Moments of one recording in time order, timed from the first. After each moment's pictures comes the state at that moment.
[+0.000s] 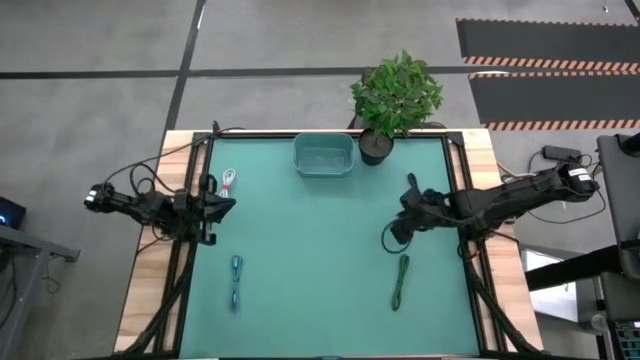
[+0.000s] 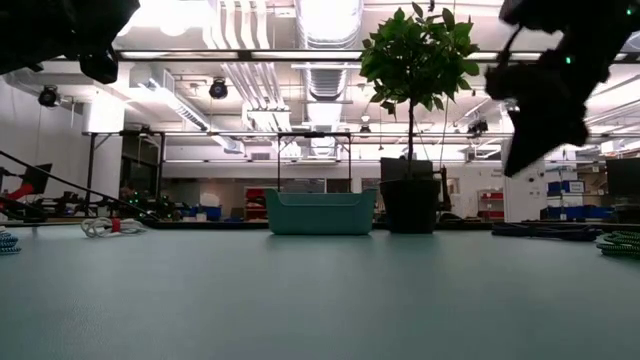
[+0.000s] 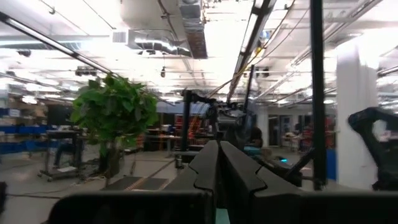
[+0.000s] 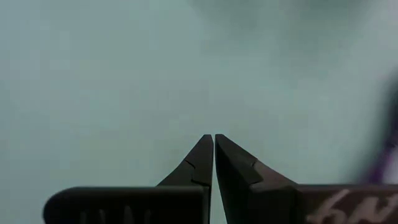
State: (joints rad) left arm -0.30 0.06 0.01 0.49 -0.38 0.15; right arm 0.14 1.09 0.63 -0.69 0.35 0.90
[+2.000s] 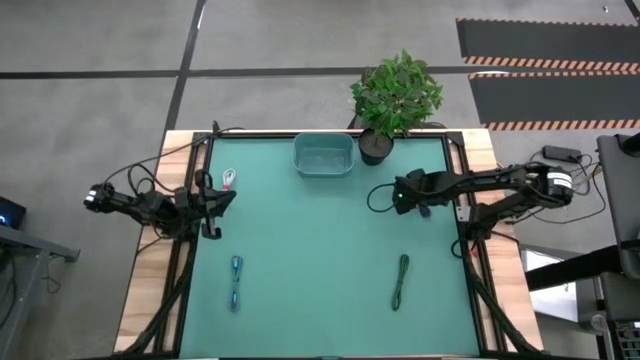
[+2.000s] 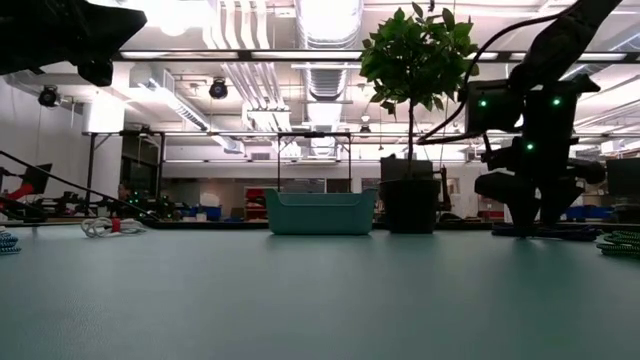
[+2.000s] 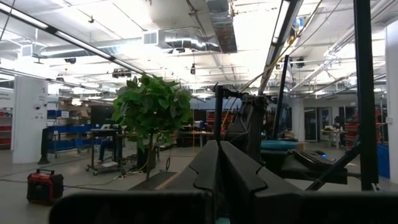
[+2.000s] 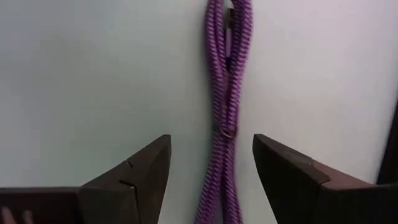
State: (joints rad) left arm -0.30 0.07 0.01 0.50 -0.51 0.22; right arm -0.33 1.36 0.55 -0.67 0.37 0.89
